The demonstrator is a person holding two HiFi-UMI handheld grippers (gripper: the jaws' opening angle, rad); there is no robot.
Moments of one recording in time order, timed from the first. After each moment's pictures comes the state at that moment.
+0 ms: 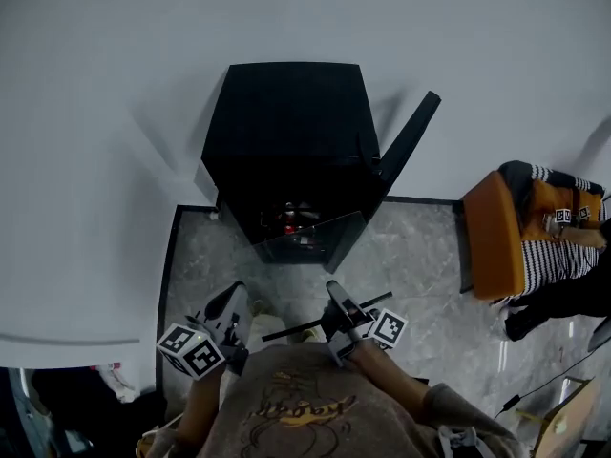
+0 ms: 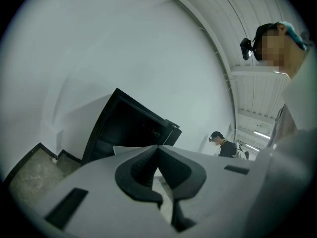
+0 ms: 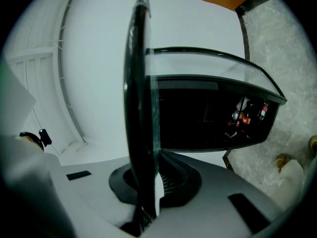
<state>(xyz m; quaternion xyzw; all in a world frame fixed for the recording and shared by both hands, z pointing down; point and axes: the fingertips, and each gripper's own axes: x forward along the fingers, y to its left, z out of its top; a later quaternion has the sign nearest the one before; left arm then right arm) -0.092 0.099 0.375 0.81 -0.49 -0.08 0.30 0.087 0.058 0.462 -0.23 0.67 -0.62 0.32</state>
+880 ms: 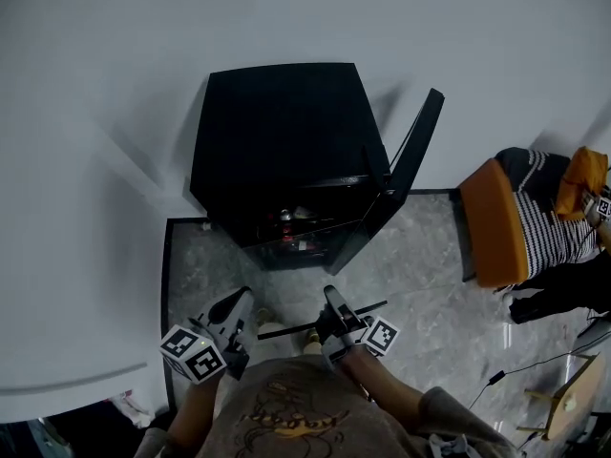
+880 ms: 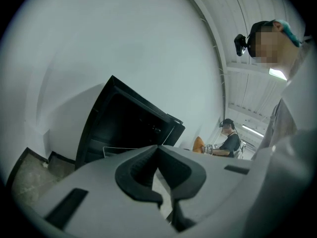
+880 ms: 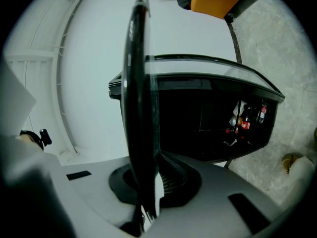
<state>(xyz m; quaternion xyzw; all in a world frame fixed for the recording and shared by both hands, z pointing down) -0.105 0.029 0.391 0.85 -0.42 -0.03 0.32 0.061 0.010 0.500 -0.29 0.64 -0.61 0.37</state>
